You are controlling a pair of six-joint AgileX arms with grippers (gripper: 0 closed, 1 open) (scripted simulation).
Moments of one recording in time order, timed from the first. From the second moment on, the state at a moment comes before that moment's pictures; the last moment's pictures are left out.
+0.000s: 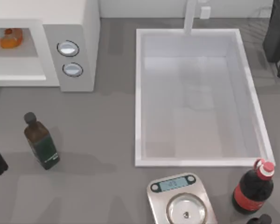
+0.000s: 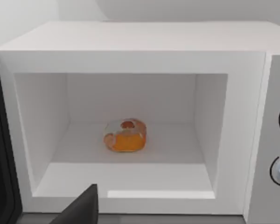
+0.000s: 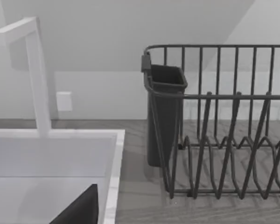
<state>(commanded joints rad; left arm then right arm) 0.01 0.04 0.02 0.02 0.01 0.00 0.00 0.00 0.00 0.00 0.00 0.00</state>
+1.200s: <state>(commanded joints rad) 0.00 0.00 0.00 0.00 0.00 0.00 0.00 0.00 0.00 0.00 0.00 0.00</state>
